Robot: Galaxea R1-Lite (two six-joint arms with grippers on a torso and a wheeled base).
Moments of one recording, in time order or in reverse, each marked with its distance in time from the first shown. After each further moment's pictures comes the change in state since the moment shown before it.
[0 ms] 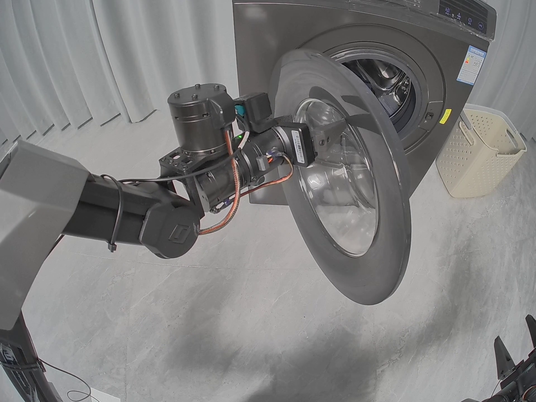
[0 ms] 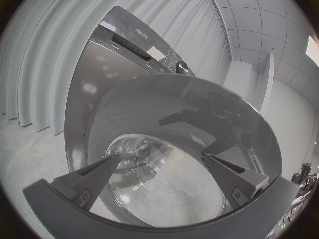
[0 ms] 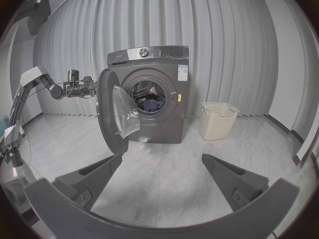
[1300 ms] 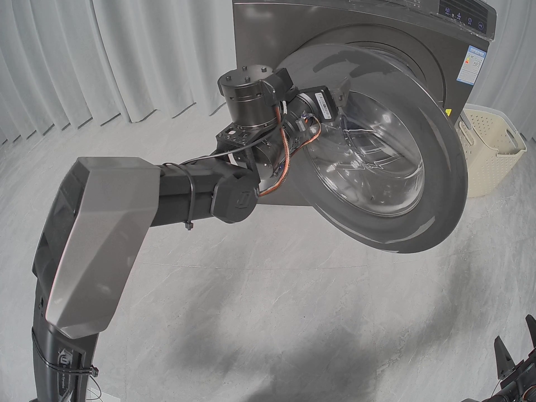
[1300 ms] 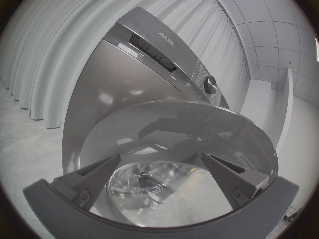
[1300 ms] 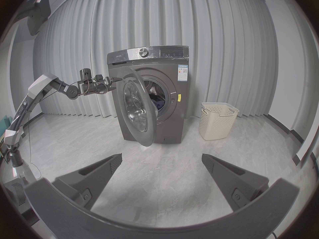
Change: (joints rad) left arm -0.023 0.296 -0.582 0.129 0.246 -0.098; right arm 0.000 0.000 0.000 0.000 0.000 0.000
